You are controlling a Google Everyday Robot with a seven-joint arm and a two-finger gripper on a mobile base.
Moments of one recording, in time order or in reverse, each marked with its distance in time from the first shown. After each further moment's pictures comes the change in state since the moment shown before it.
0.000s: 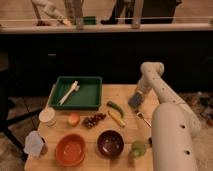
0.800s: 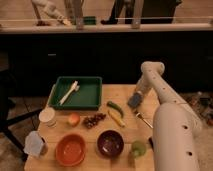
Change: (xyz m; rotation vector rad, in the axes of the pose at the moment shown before) arm -0.013 -0.005 -0.008 0.020 -0.031 -0.048
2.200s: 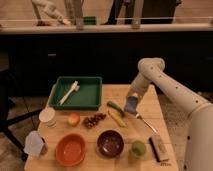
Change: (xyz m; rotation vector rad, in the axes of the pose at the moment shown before) arm -0.117 0.006 -0.085 0.047 -0.064 -0.414
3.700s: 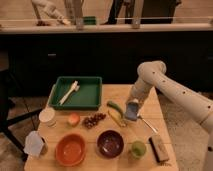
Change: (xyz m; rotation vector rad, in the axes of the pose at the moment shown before) arm -0.061 0.008 -0.011 -0.020 -0.014 -0.065
